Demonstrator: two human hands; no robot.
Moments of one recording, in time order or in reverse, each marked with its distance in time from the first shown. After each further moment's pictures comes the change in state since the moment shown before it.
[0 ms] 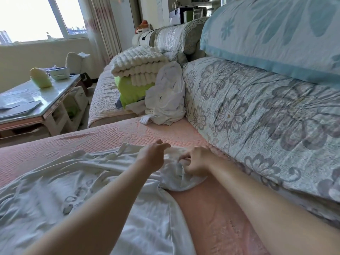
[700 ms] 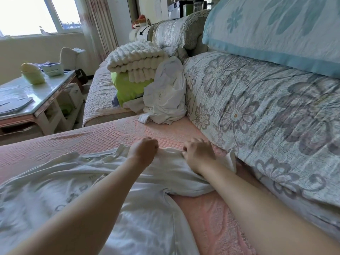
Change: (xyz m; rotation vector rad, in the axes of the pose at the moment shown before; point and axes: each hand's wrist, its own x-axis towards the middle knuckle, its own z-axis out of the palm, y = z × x) left_hand 0.032 -0.044 0.012 0.056 0.202 -0.083; right_hand 0.052 0.001 0.023 -0.277 0.204 0.170
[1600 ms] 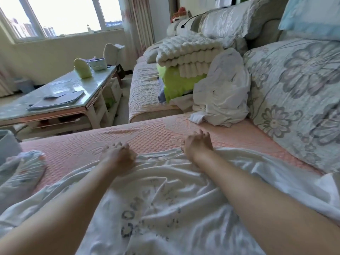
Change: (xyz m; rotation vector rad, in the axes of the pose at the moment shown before) left_hand -0.051 -0.239 -0.046 0.312 -0.315 -0.429; right_hand 0.124 -0.184 0.044 -0.175 0.058 -0.154
